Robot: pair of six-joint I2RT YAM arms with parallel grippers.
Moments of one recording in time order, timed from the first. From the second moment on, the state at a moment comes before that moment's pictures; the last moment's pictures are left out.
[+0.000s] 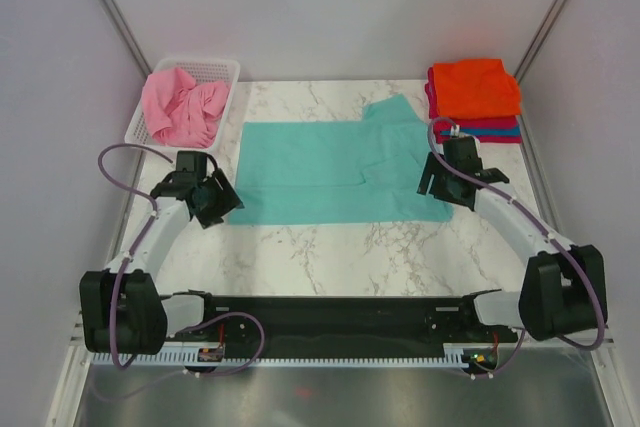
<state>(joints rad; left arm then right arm) -0.03 1.24 0.85 -0.65 0.05 -0.57 0.19 1.37 0.95 -0.49 0.15 0.44</state>
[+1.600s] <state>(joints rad) -0.01 0.89 0.59 -0.48 -0.05 -0.90 -0.04 0.98 0.51 -0.37 -0.07 0.59</state>
